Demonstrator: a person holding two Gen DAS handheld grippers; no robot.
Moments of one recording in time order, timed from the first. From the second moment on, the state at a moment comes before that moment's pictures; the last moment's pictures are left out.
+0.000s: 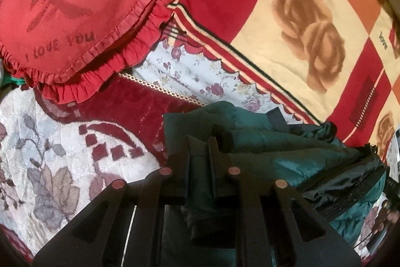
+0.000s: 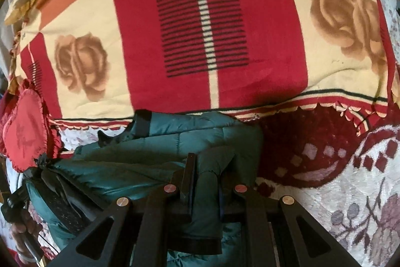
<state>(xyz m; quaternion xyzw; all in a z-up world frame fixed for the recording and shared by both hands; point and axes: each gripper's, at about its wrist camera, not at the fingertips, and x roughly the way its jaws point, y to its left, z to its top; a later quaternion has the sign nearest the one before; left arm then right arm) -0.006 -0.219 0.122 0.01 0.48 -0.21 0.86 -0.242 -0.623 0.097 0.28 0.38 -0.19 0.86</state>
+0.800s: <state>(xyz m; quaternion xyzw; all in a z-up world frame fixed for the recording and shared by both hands) -0.010 -0.206 0.127 0.00 0.48 -0.21 0.85 -0.257 -0.629 0.110 0.33 0.35 -0.18 0.86</state>
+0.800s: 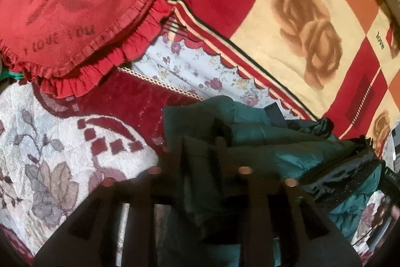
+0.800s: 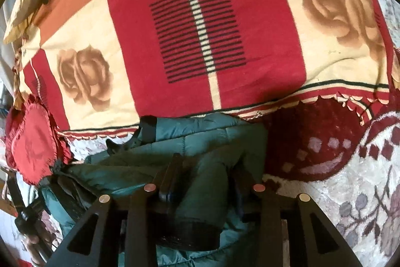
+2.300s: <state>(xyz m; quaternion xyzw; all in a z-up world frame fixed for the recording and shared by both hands) -0.039 -0.258 0.092 0.08 0.43 -0.23 0.87 -0.116 -0.492 0.037 0.10 0.43 -0.14 0.88</state>
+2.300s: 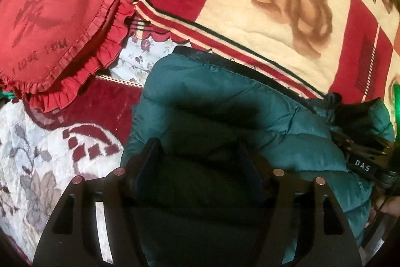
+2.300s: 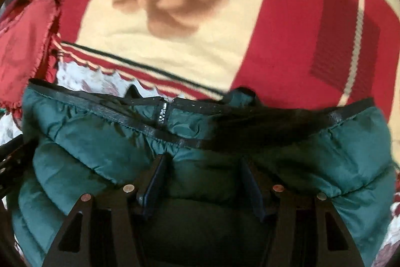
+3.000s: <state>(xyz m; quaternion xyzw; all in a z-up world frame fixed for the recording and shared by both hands) -0.008 -0.254 0.095 0.08 0.46 -0.18 0.87 -0.201 -0.547 0.084 0.10 0.39 -0.20 0.89</state>
